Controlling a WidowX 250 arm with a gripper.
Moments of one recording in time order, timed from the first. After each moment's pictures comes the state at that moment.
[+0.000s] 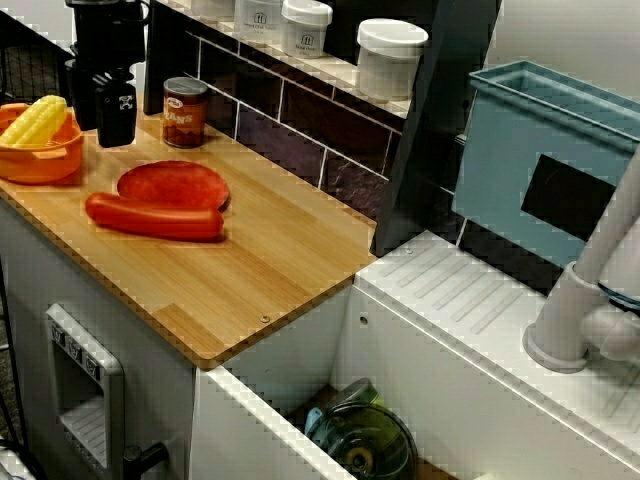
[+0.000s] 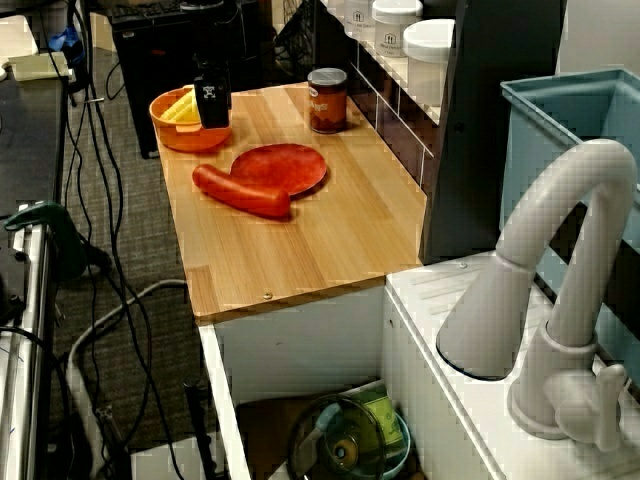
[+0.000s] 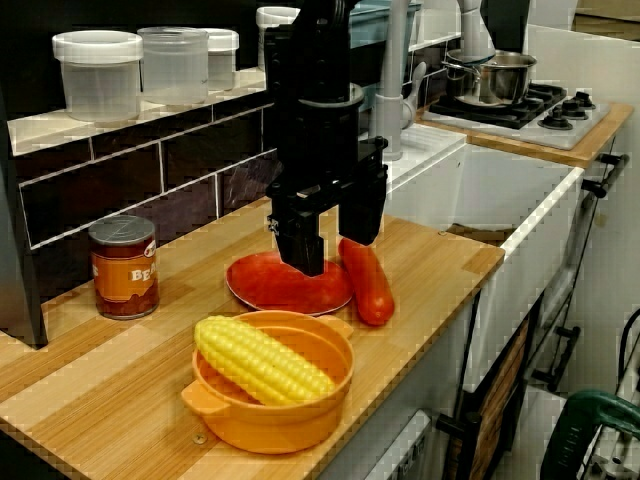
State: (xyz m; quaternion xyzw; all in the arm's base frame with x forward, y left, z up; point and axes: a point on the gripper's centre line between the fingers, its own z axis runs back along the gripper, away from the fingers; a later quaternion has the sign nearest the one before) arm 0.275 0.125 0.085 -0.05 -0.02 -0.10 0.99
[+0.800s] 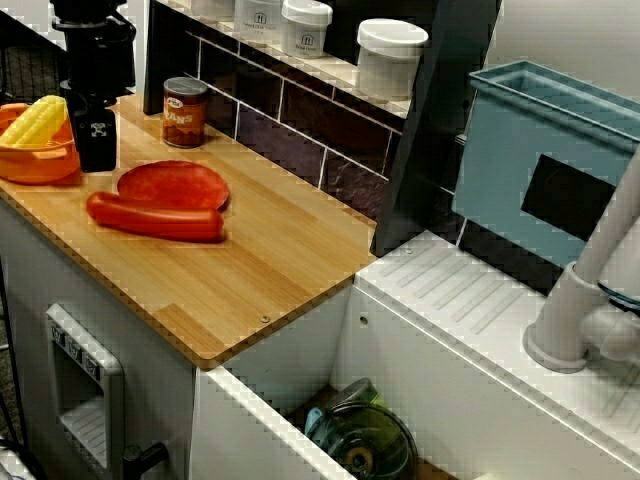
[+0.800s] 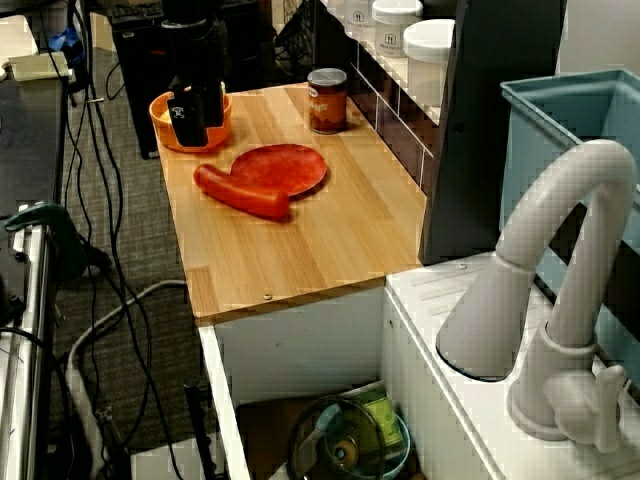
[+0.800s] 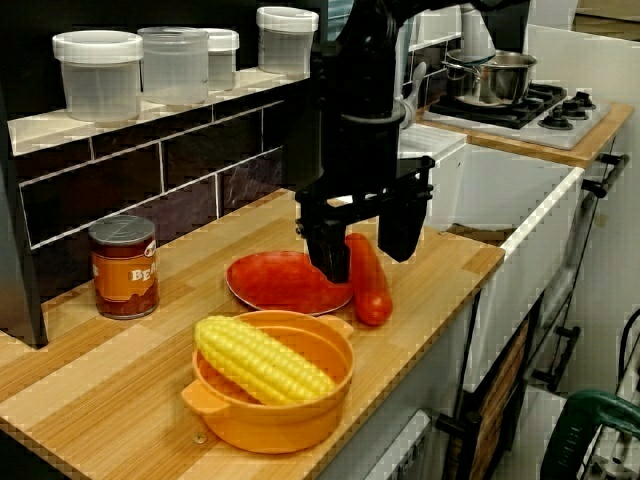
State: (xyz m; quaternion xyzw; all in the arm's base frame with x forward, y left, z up) arm 0.257 0.112 0.079 -0.04 -0.04 -0.23 0.97
